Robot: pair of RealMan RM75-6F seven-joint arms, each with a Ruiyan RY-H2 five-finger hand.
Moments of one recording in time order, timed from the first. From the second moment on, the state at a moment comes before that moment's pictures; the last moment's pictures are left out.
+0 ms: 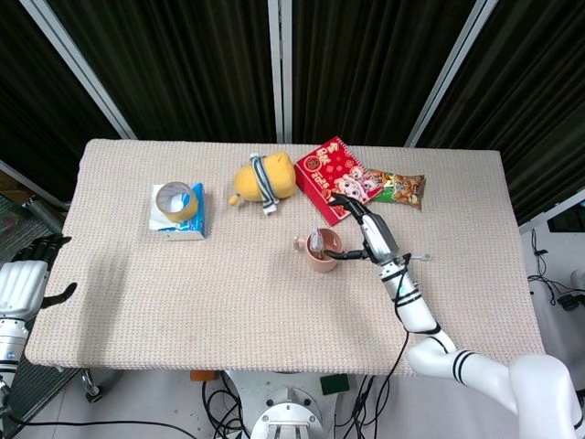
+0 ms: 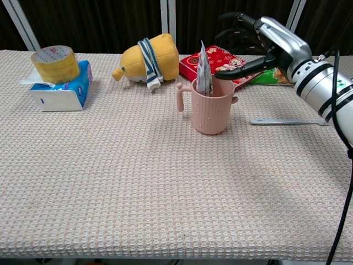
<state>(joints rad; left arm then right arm) -0.19 -1.18 -0.07 -1.36 1.40 1.32 -0.08 0.69 -1.80 0.23 -1.03 -1.47 1.22 0.66</state>
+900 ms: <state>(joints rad) -0.21 -1.21 -0.06 -1.33 1.41 1.29 -0.11 0.62 -1.46 0.14 -1.45 -0.90 0.97 -0.69</state>
